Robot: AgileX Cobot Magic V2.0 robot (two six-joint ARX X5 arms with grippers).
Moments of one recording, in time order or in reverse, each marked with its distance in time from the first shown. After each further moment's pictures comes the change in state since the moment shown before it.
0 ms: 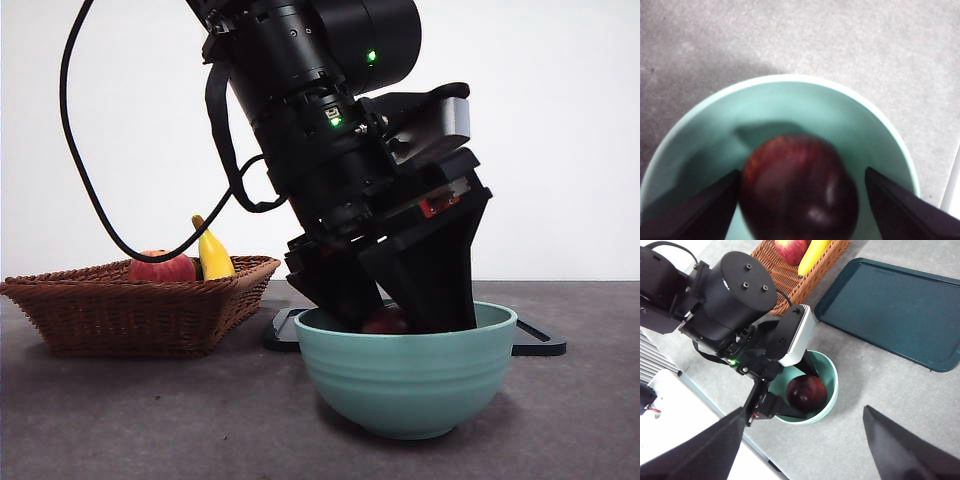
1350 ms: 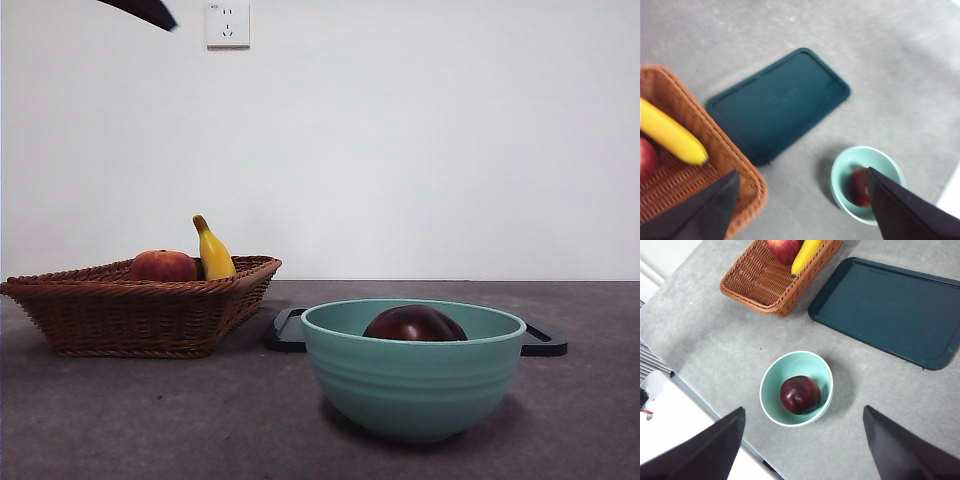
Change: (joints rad) left arm 0.492 -0.613 0.104 -0.311 0.150 -0.065; right arm 0.000 0.000 0.000 0.000 0.027 0.000
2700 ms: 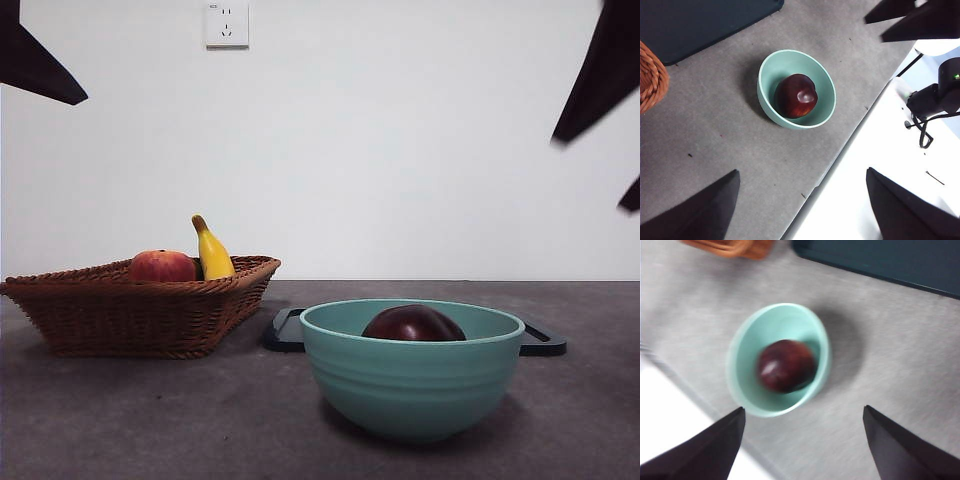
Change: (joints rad) left arm 0.027 -0.251 -0.402 -0.057 0.252 0.000; right arm 0.146 0.161 -0.299 0.298 0.077 0.179
